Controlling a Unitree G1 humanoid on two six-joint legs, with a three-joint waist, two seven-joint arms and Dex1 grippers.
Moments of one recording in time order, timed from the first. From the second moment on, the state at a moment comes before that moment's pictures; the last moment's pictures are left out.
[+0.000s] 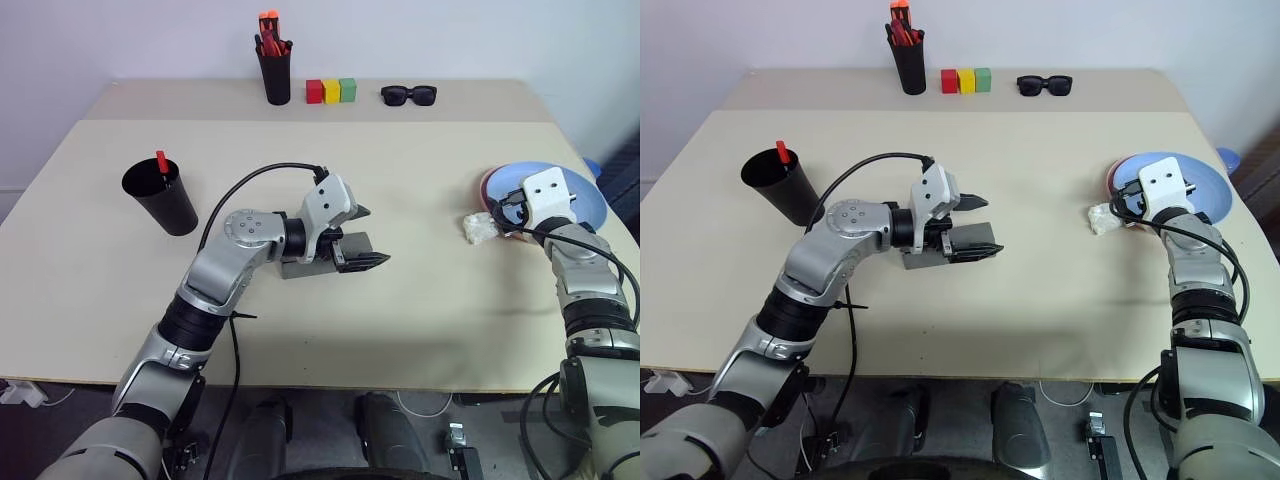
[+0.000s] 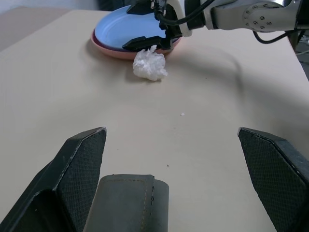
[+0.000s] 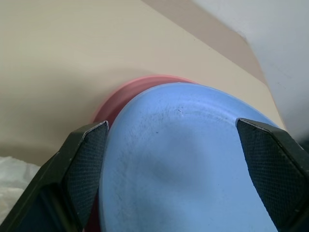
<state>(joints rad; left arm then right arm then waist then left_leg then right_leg) -0.70 0.32 -0.30 -0.11 -0.25 0.60 -0.88 -0.62 -0.68 -0.18 0.72 0.04 -0.04 0.38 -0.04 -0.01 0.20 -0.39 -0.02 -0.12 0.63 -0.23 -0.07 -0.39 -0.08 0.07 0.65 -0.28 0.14</state>
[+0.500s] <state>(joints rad) -0.70 0.30 -0.30 -0.07 -0.25 0.57 -0.90 -0.25 -0.66 -0.31 -0.03 0.39 0.55 0.50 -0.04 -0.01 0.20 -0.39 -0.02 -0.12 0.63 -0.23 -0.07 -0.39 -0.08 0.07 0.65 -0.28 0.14</state>
